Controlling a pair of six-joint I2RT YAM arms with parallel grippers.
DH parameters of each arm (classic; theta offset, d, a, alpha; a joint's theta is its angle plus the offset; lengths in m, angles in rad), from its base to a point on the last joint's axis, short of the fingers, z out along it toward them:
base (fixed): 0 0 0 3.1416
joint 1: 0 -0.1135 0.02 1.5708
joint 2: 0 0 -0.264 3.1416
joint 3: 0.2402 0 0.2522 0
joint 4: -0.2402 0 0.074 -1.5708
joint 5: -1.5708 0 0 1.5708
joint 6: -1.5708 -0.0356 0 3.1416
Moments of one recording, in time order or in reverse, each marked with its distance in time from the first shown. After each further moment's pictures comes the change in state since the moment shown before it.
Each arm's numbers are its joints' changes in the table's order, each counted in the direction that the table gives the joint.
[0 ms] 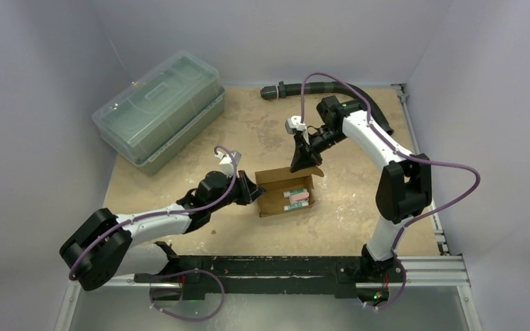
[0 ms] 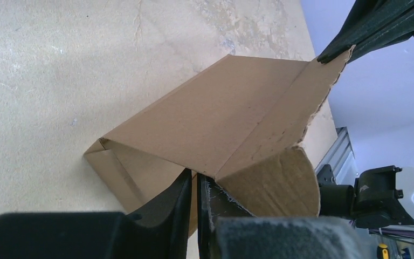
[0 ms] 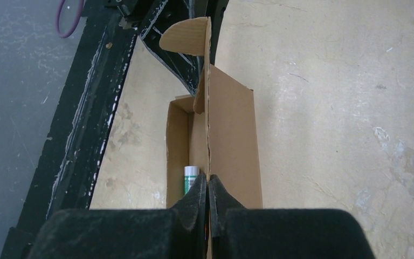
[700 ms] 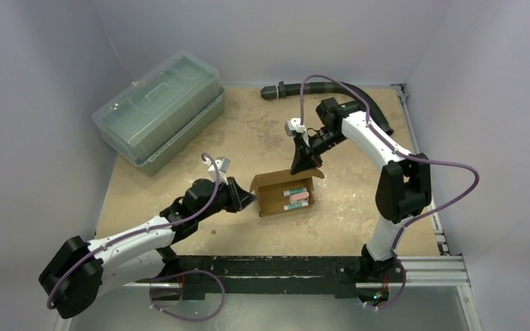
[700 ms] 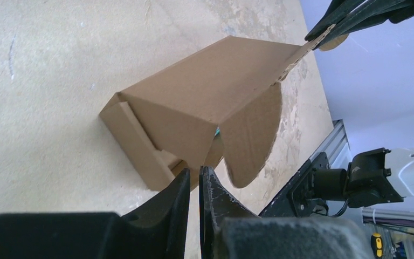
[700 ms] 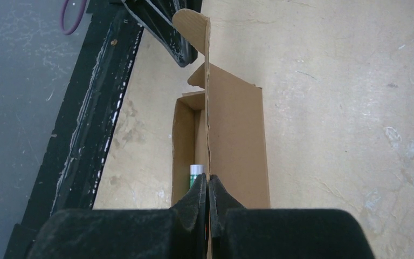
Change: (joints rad) left arm -0.004 -0.239 -0.069 -0.163 0.002 0.014; right arm -0.001 0.006 -0.007 -0.017 0.000 0.021
